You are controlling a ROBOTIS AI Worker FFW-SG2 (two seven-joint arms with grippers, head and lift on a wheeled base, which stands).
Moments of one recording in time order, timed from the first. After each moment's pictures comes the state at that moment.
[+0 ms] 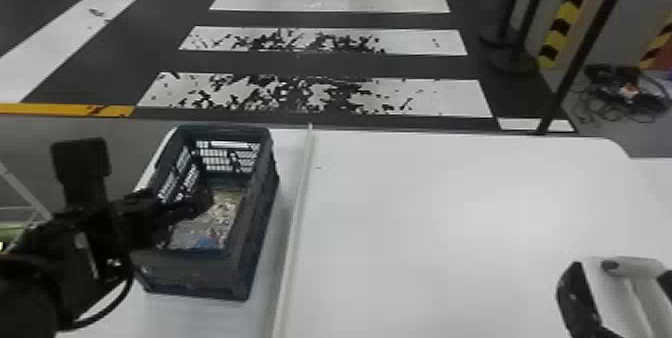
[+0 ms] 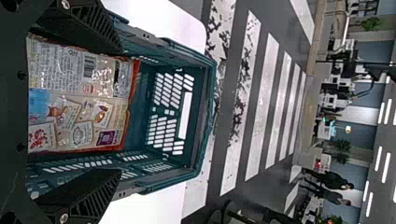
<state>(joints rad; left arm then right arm) 0.20 0.18 0.27 -2.20 0.37 1.04 -0.06 0.86 -0.14 -0.09 -2.14 -0.16 -0.28 -0.06</state>
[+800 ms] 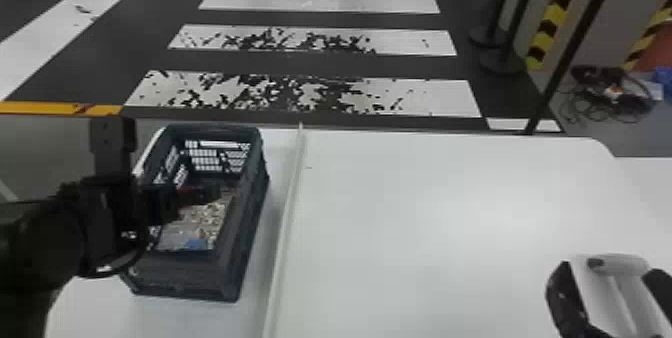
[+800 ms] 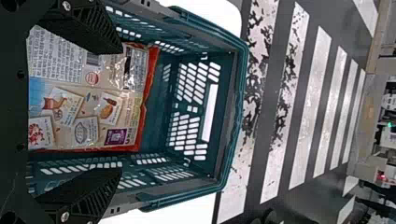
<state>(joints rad) -0.04 0.18 0.20 -2.01 0.33 1.26 -0.03 0.86 -0.15 -0.10 -2.13 -0.17 -0.28 -0.06</state>
